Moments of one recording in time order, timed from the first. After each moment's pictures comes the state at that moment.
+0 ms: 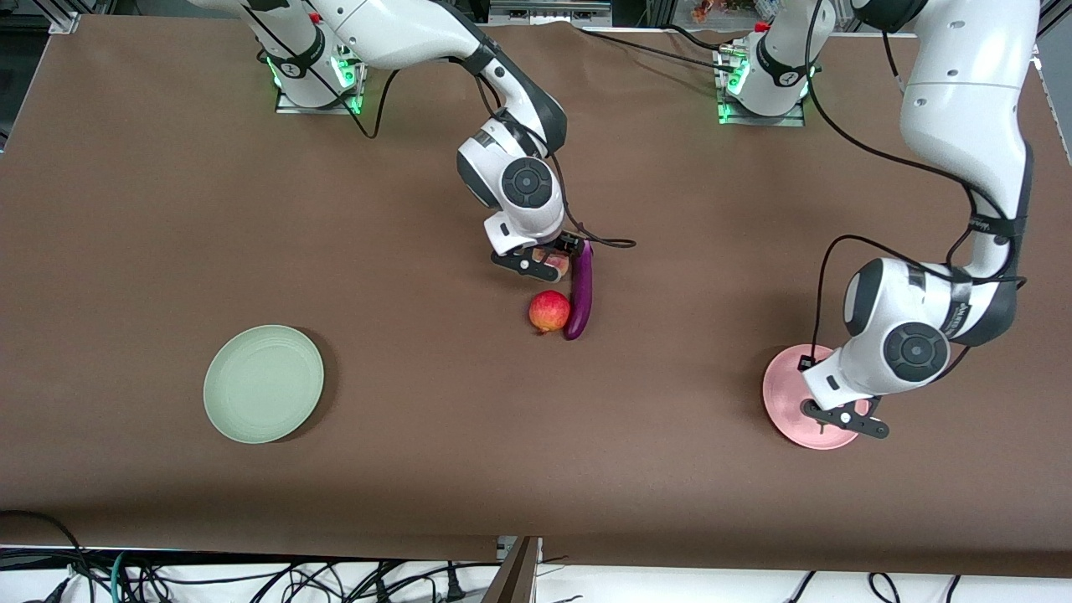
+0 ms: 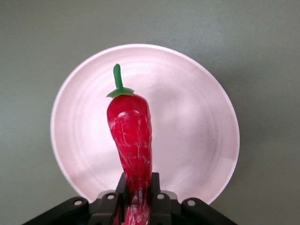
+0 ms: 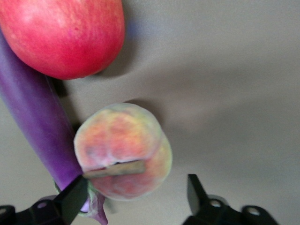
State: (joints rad) left arm 0.03 0.75 -0.11 -1.49 0.28 2.11 0.13; right arm 0.78 0.74 0.09 -1.53 0.14 2.22 1.09
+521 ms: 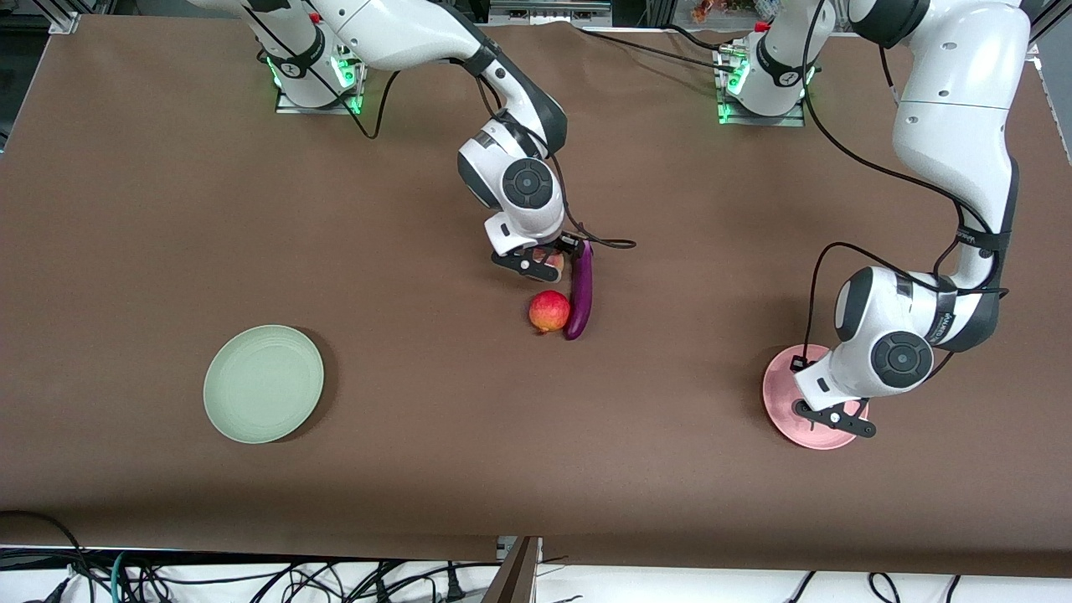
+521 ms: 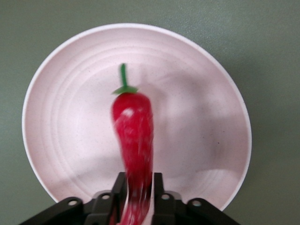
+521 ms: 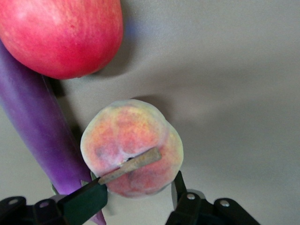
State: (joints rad) left arm 0.04 0.78 -0.11 -1.49 0.28 2.12 0.13; right arm 0.78 0.75 0.09 -1.53 0.14 2.22 1.09
